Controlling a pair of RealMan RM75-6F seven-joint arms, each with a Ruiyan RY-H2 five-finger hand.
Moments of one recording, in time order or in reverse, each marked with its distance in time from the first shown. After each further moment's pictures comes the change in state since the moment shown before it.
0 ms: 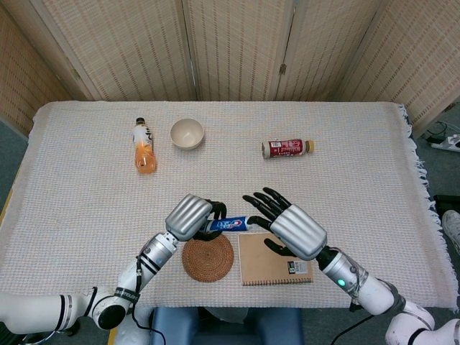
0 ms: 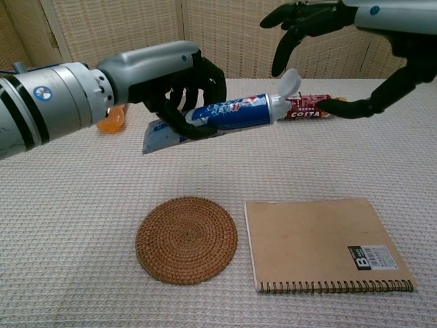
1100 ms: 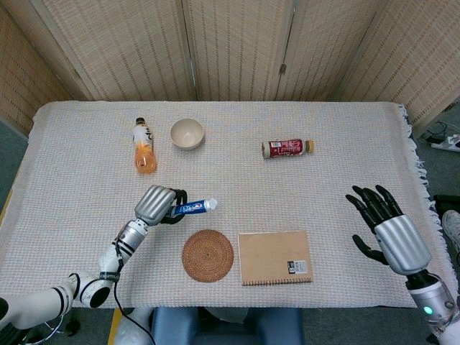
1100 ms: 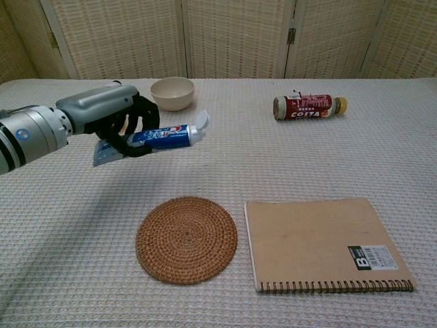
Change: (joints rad) left arm 0.080 -0.069 0.076 0.461 0.190 -0.017 -0.285; right arm -0.366 0.123 -0.075 0.177 -0.114 0.409 0.159
